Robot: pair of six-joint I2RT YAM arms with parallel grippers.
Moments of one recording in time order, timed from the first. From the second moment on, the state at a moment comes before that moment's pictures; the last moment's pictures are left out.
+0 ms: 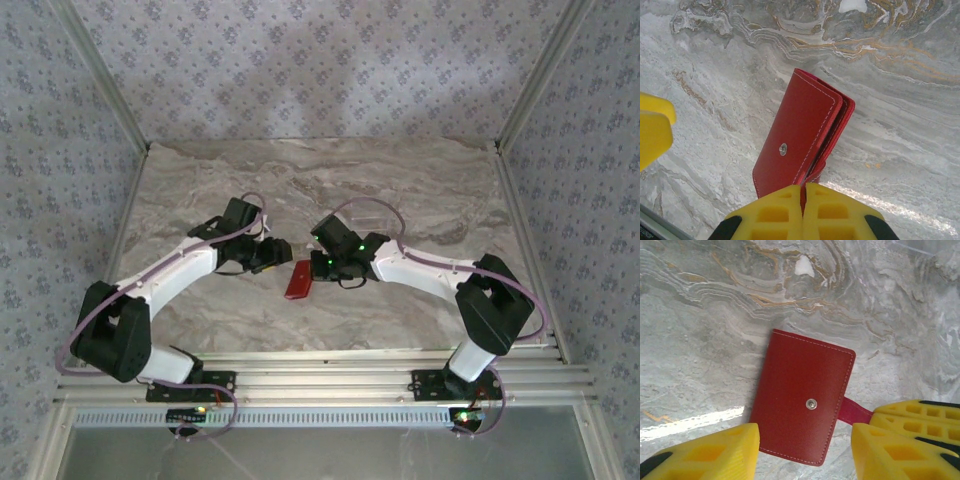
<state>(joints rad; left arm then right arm) -0.47 1.41 0.93 -0.55 0.41 -0.66 0.87 1.64 1.11 -0.45 -0.09 0.77</state>
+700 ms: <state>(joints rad) -0.41 1.44 0.81 -0.43 0.51 -0.63 0.90 1.63 1.19 -0.43 -0.09 0.78</state>
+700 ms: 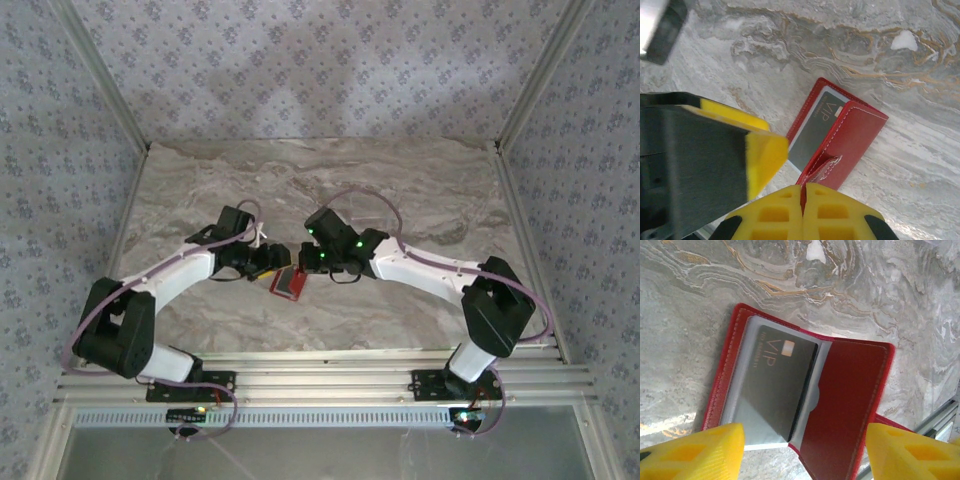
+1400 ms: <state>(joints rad) -0.41 1.57 0.90 -0.48 0.49 -0.58 0.75 1.54 0.99 -0.54 -0.04 0.77</state>
